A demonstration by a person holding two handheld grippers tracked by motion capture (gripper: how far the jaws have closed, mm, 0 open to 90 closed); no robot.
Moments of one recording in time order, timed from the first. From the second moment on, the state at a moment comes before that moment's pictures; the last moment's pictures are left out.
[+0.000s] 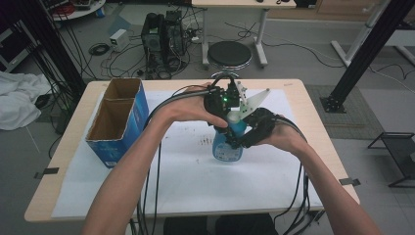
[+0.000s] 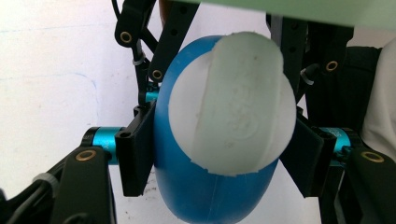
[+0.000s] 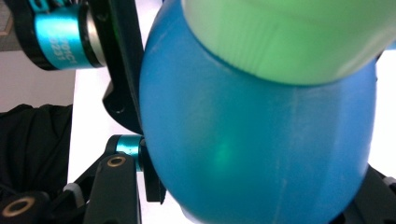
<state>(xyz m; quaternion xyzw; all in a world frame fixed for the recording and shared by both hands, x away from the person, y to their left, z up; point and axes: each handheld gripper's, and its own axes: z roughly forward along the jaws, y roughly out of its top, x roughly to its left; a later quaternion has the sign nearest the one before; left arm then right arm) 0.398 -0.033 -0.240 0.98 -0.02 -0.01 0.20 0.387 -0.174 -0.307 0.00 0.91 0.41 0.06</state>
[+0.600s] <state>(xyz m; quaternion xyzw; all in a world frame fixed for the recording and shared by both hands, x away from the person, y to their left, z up) 0.397 -0.032 -0.241 0.98 -0.03 -0.01 0.20 0.390 -0.173 -0.308 -0.02 0.90 0.44 0.06</state>
